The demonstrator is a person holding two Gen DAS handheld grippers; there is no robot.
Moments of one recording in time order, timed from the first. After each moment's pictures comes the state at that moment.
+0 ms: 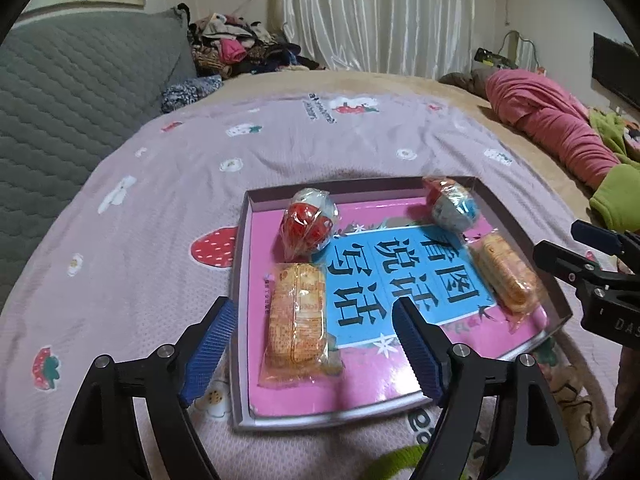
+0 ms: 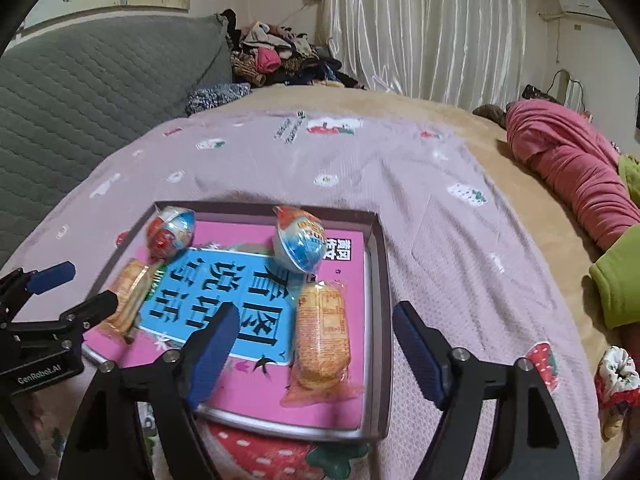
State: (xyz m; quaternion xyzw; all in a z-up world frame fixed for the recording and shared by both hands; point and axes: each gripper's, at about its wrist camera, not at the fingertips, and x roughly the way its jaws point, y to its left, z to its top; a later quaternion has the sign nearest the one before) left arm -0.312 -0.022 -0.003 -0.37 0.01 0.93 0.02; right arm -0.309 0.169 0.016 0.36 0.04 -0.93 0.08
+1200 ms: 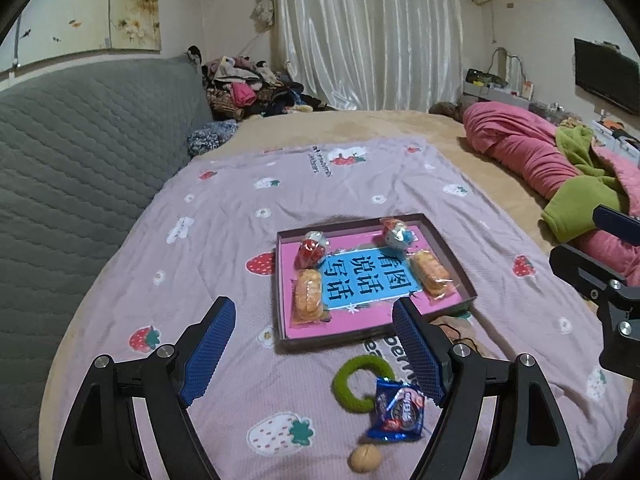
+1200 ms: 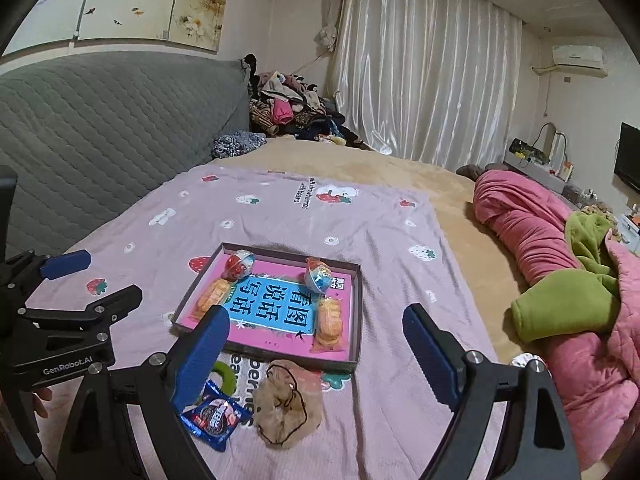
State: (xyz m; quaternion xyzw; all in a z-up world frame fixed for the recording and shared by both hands) left arm -0.149 -0.016 0.141 -0.33 0.04 0.94 0.01; right arm -0.136 0.153 0.165 0.28 0.08 -0.95 0.08
